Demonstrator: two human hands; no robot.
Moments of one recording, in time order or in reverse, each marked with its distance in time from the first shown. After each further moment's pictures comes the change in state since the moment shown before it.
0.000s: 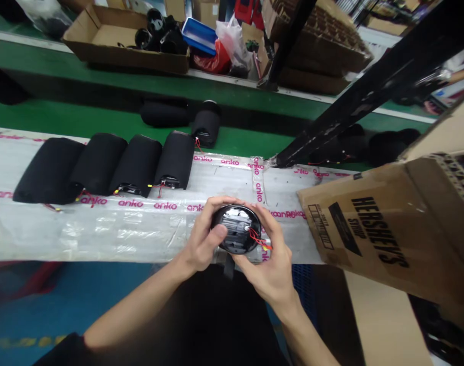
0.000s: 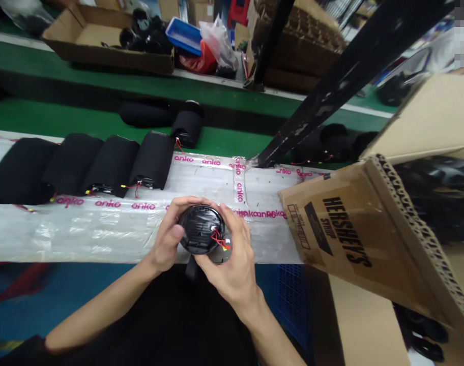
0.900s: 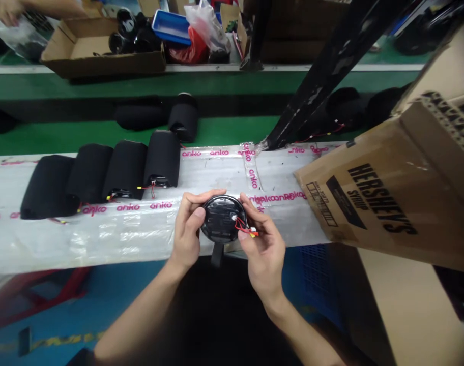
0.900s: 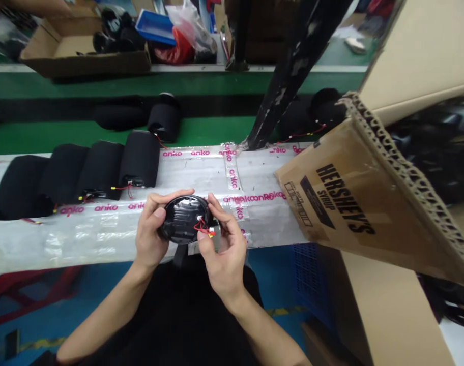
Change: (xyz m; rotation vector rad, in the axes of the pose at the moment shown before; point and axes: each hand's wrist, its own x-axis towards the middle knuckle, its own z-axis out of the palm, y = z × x) left_hand -0.005 0.006 0.010 -0.022 0.177 -0.090; right_hand -0.013 -0.007 0.020 0.532 0.276 0.189
